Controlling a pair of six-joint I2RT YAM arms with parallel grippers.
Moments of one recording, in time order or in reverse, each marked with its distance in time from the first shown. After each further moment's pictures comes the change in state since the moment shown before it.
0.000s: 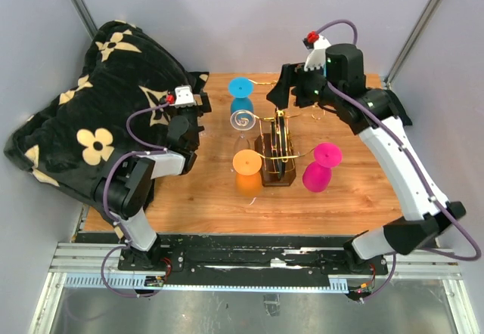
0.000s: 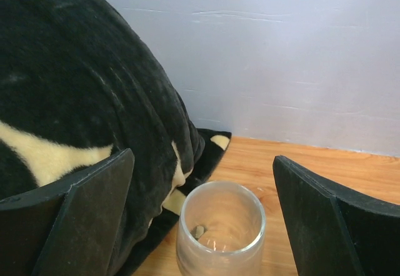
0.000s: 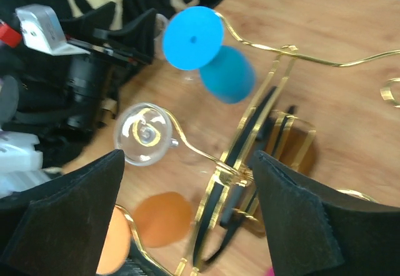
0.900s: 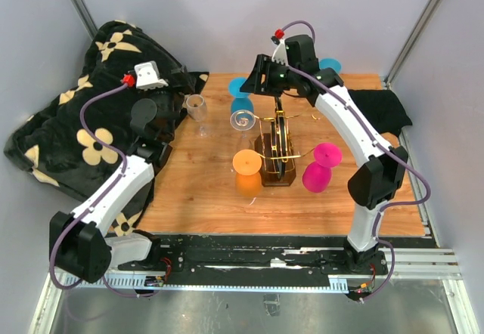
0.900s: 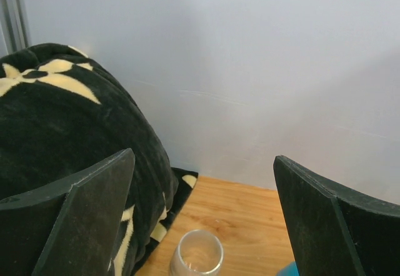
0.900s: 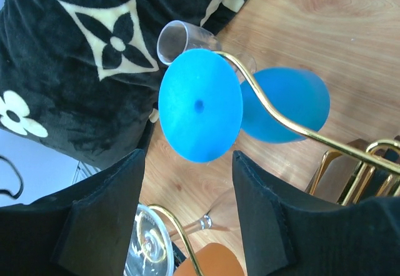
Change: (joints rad) left arm 0.027 -0.505 0.171 -0.640 0.064 -0.156; right arm -0.027 0.450 0.198 0.137 -0.258 0.304
